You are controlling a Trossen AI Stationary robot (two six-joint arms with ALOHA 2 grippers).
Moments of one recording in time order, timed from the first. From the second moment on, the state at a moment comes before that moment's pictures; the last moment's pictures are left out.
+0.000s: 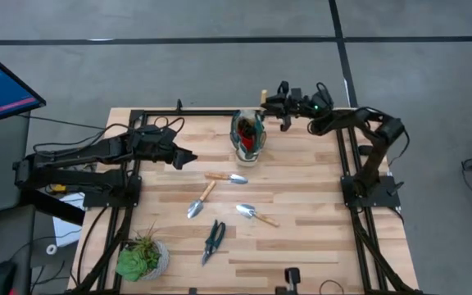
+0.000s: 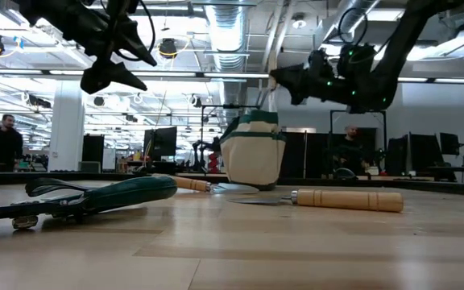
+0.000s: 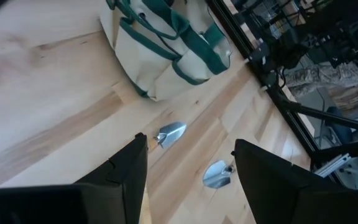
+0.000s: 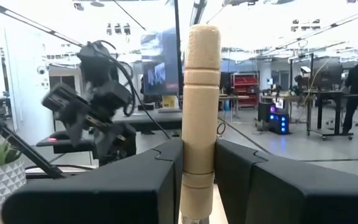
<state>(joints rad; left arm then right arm) 0.30 0.83 0.64 -0.34 0.03 -0.77 -0.82 1.77 0.75 1.40 -0.79 0.29</state>
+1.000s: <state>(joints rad) 0.30 0.83 0.64 -0.32 -0.04 -0.92 -0.86 1.90 0.77 1.57 -0.92 0.37</state>
